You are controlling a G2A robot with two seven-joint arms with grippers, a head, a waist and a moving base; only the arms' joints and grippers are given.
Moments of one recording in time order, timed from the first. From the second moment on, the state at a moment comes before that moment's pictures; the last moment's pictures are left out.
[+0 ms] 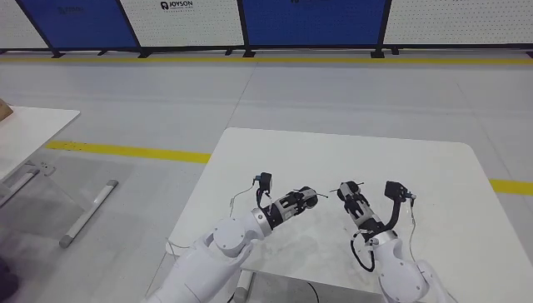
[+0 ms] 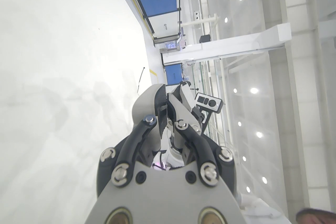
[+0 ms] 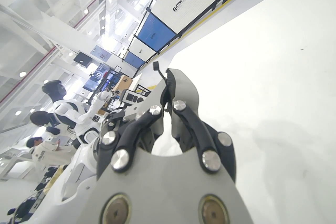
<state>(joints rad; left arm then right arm) 1.37 -1.20 -1.07 -1.48 -0.34 -0.21 -0.43 -1.49 -1.32 1.15 -1.68 -0.43 -0.05 0.13</state>
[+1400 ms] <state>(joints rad) 1.35 -1.19 -1.11 -1.43 -0.32 -0.31 -0.36 -1.51 -1.33 1.15 -1.71 -0.43 -0.05 0.07</state>
